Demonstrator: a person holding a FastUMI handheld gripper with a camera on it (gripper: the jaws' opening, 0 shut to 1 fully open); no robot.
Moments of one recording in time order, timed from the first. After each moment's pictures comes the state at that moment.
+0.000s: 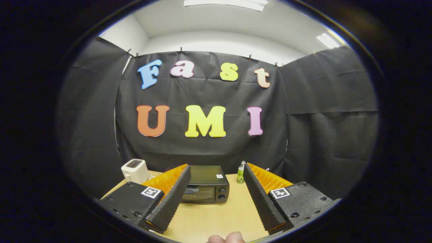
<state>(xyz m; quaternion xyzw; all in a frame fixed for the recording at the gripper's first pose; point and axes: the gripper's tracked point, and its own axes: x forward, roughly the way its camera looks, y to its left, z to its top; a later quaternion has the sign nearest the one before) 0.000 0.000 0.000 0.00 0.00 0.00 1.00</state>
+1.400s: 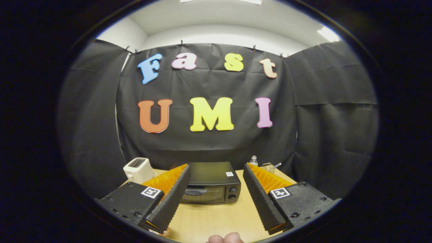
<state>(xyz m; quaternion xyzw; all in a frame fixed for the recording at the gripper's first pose) 0.057 0.030 -0.022 0.02 0.04 0.03 1.00</state>
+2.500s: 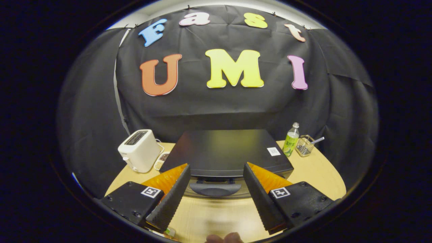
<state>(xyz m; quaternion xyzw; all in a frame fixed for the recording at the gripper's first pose) 0.219 0.123 -0.160 0.01 0.21 0.09 0.97</state>
